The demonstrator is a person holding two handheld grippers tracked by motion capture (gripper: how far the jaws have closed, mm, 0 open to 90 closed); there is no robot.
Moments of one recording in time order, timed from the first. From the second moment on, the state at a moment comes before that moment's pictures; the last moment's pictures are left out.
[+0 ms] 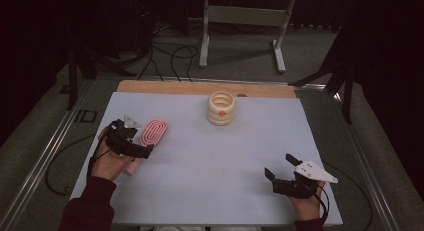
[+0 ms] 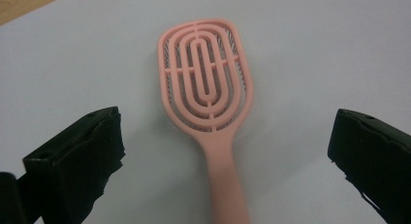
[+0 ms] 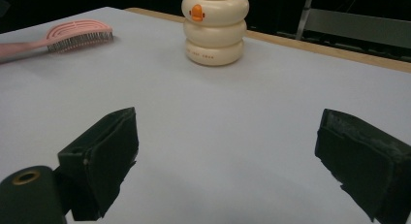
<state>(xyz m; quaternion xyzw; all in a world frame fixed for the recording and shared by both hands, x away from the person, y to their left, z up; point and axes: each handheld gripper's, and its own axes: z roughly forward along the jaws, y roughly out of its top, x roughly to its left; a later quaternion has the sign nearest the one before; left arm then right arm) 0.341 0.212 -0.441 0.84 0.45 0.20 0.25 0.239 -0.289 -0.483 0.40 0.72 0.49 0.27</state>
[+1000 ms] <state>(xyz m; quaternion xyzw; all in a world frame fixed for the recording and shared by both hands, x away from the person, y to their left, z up) 0.366 0.203 -0.461 0.85 0.46 0.17 0.19 0.240 -0.288 -0.485 0.40 0.72 0.49 0.27</state>
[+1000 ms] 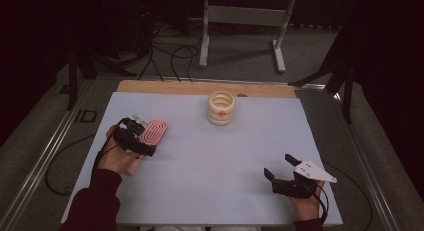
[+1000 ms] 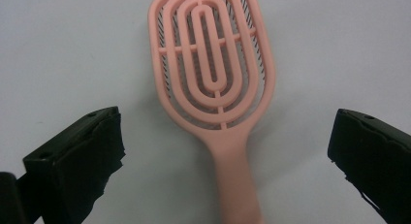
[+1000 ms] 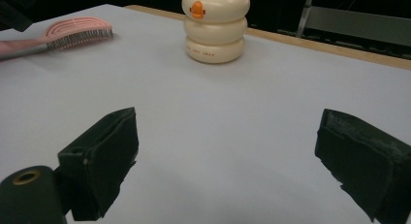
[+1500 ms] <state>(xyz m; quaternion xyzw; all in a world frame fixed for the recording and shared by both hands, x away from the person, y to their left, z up) 0.379 0.202 -0.475 0.85 0.49 0.12 0.13 0.240 -0.288 -0.485 0.40 0.73 0.49 0.27</state>
